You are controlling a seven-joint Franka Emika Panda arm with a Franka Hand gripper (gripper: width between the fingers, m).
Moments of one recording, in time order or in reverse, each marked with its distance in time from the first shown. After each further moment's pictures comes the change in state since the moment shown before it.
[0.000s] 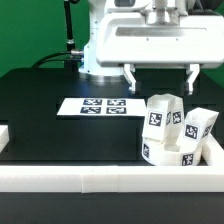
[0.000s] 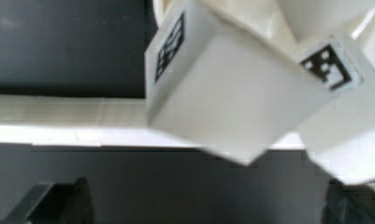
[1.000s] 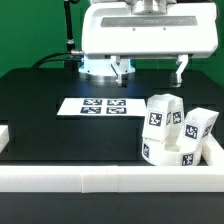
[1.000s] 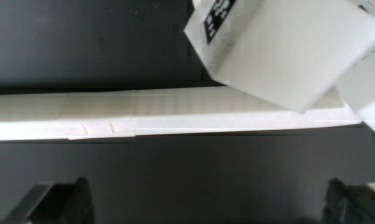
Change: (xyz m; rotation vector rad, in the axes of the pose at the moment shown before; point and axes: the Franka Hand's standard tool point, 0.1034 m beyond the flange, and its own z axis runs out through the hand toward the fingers) arm 0.009 0.022 -0.007 -0.003 -0.027 0.074
